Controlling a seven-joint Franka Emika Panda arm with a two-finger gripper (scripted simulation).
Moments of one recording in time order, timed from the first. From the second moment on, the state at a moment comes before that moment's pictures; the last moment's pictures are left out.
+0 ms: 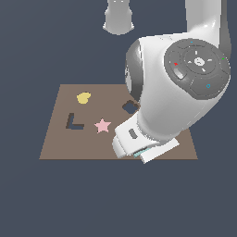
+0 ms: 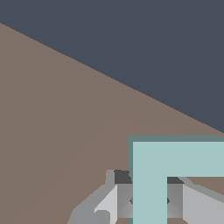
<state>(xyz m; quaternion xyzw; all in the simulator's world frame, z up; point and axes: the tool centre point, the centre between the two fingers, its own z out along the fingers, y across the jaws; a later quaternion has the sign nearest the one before) 0.096 0.081 0.032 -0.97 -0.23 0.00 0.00</state>
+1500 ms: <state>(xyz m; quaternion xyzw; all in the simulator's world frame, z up) 0.137 0.009 0.035 -1.00 0.08 0.00 0.00</state>
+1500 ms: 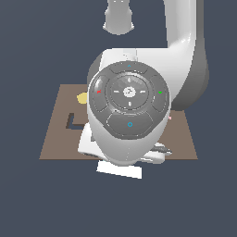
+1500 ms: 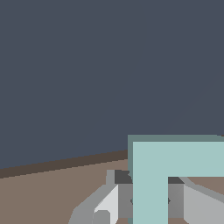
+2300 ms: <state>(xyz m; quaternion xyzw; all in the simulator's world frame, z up) 0.129 -0.075 0.038 -0.93 0.37 0.00 0.00</state>
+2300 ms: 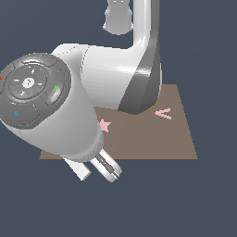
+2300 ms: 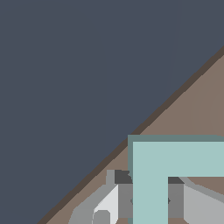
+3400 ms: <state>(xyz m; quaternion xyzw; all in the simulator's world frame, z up) 0.053 -0.148 0.040 -0.73 0.69 0.00 0.00</state>
